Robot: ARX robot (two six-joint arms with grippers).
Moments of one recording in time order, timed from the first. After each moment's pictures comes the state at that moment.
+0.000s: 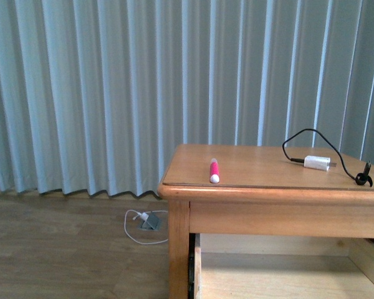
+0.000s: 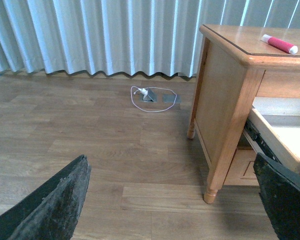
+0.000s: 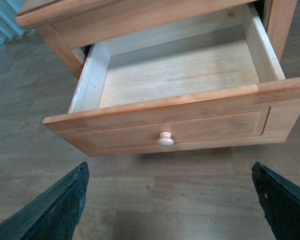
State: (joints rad) left arm 0.00 0.00 0.02 0.00 0.00 0.00; right arm -0.10 0.44 0.35 -0.34 -0.27 0.21
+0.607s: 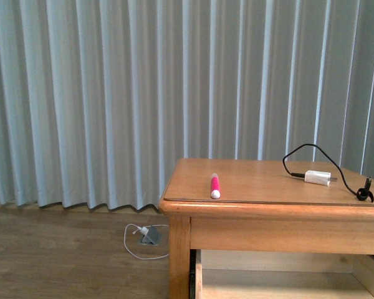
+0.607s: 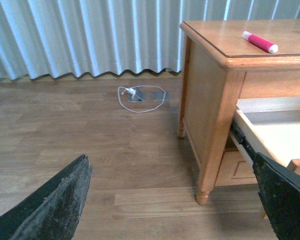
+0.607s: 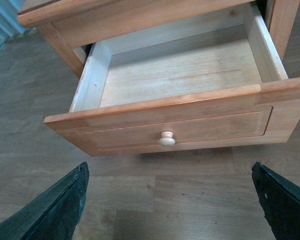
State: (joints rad) left arm -0.22 0.49 0.11 0.38 -0.16 0.04; right arm -0.10 0.44 0.35 -0.34 -0.27 0.21
